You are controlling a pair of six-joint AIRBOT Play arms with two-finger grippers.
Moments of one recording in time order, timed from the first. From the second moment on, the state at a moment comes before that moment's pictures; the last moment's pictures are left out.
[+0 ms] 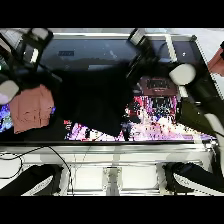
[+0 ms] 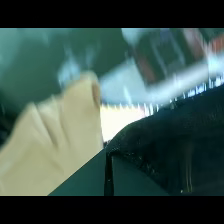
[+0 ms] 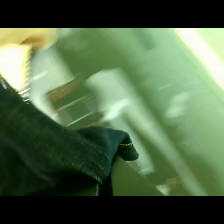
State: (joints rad) left arm -0.49 -0.99 1.45 1.95 -1.18 -1.46; right arm 0.41 -1.18 1.47 -1.23 0.77 0.82
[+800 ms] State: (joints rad) left arm -0.43 -1.45 2.02 1.81 -0.92 -1.45; right arm 0.26 -1.21 1.74 -1.43 0.79 0.98
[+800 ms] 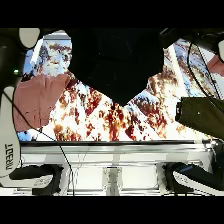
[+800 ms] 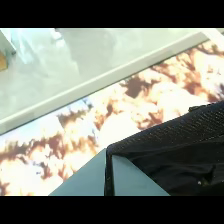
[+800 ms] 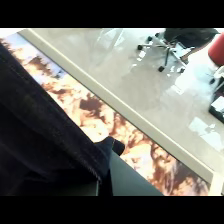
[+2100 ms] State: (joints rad) left arm -0.59 -1.30 2.02 1.63 -1.79 -1.57; right arm 0.25 -1.14 2.03 -1.42 1.76 1.10
